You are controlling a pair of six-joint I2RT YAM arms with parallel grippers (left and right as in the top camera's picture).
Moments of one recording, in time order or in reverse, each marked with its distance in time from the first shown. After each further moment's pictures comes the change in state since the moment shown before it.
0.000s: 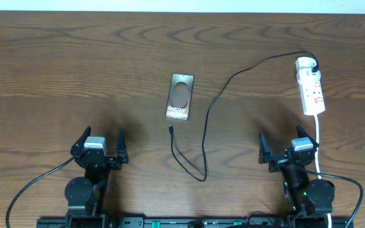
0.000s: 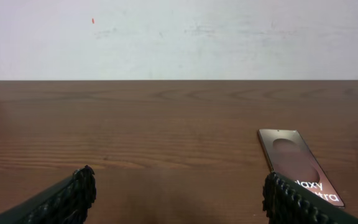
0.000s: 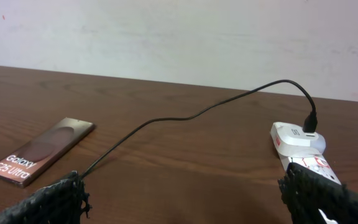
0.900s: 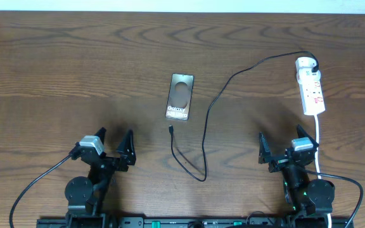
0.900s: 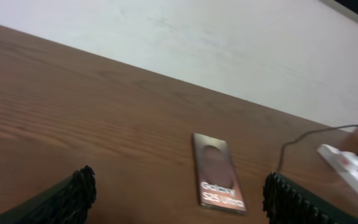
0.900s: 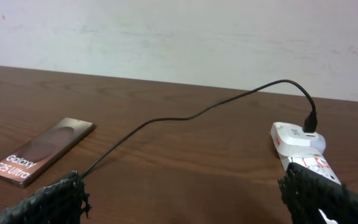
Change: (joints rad) left arm 0.000 0.013 0.000 0.016 0.159 -0.355; right arm 0.000 0.000 0.000 0.000 0.000 0.000
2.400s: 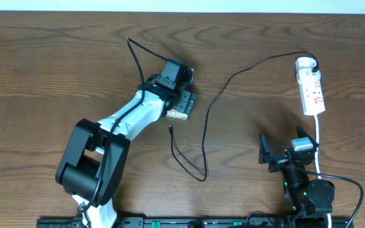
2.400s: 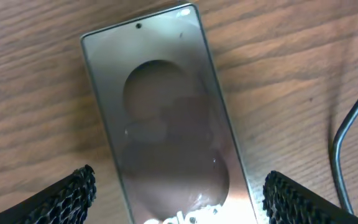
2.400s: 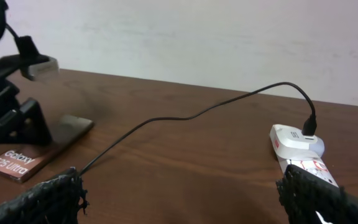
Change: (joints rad) left arm -0.460 1.875 1.186 -0.278 -0.214 0.325; right arm 0.000 -0.001 0.000 -0.001 0.001 0.000
